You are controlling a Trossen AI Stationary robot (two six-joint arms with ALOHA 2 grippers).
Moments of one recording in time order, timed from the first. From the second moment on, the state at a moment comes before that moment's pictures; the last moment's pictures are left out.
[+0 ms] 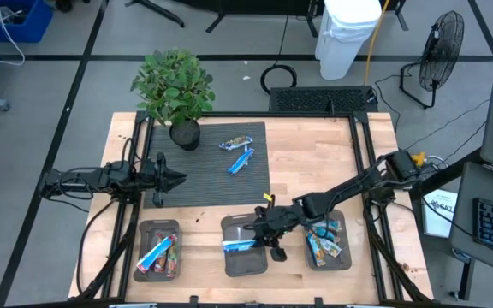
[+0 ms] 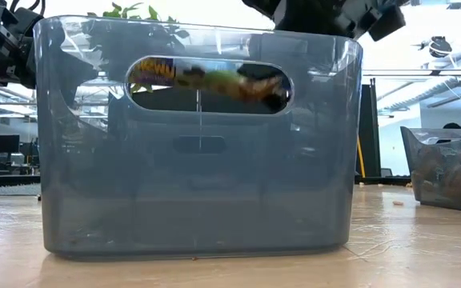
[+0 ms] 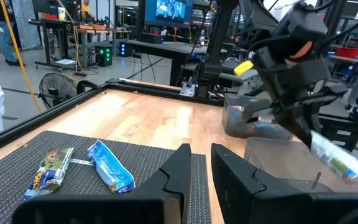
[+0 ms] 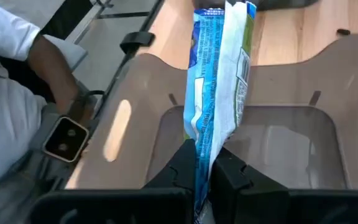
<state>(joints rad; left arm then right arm) -0.03 0.01 0.05 -0.06 -0.11 -0.14 0.33 1.78 1.02 0.16 -0.19 0.24</state>
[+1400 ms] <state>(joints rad) -0.03 0.01 0.05 -0.05 -0.11 -0.14 0.26 1.60 1.02 0.18 -0.11 0.08</state>
